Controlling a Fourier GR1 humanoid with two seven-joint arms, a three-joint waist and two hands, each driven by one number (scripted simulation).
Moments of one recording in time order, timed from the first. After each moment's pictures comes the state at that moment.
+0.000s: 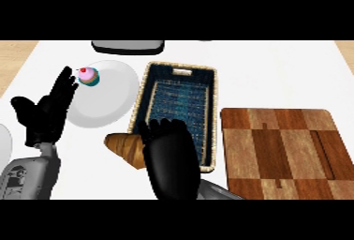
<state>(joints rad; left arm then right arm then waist) -0.24 0.20 0.12 -1.48 -0.03 0.05 0.19 -0.60 -0.03 0.89 -1.61 1.29 -0.13 0.87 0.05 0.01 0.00</state>
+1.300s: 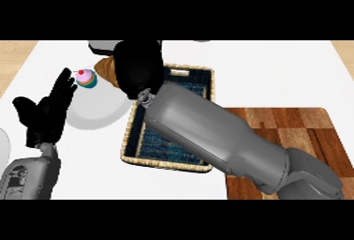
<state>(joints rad) -0.24 0.20 0.13 -1.46 -0.04 0.06 0.17 -1.30 0.00 0.75 -0.91 0.69 -0.02 0.84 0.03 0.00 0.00</state>
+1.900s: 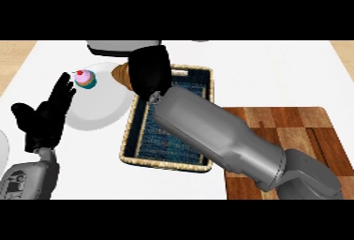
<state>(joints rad) -0.21 0.20 0.14 -1.47 -0.04 0.05 0.16 -1.28 0.00 0.83 -0.79 0.69 -0.07 0.79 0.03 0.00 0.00</state>
